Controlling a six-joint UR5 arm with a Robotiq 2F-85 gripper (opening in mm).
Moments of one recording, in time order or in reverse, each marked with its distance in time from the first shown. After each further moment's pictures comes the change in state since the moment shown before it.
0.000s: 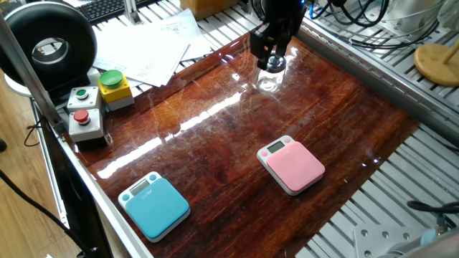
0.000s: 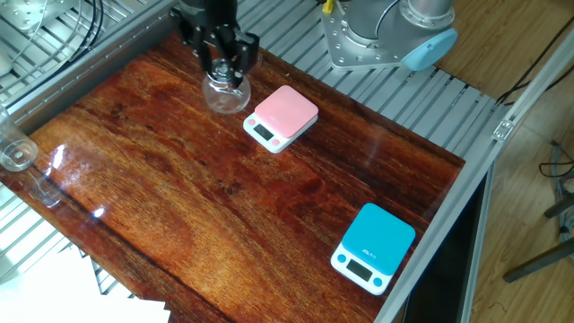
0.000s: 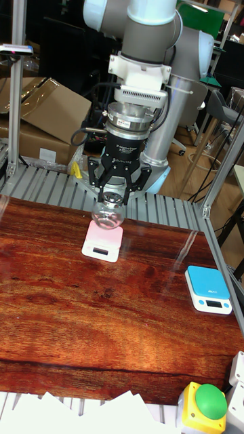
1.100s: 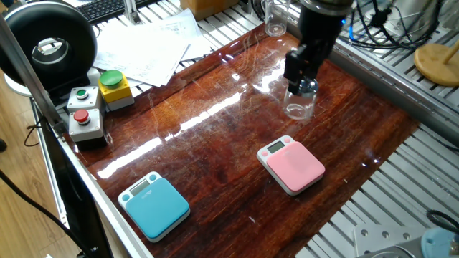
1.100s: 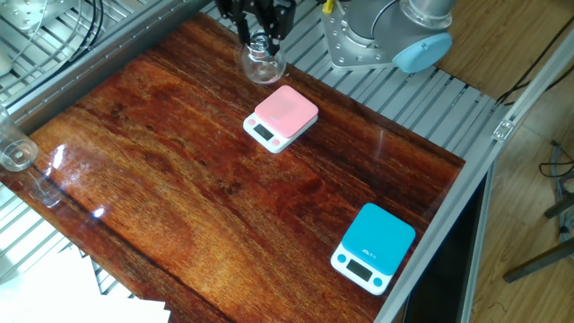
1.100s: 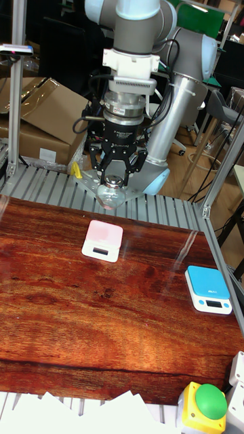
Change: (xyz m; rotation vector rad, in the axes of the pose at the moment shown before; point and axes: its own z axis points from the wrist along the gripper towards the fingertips) arm 0.083 0.007 0.004 -0.050 0.003 0.015
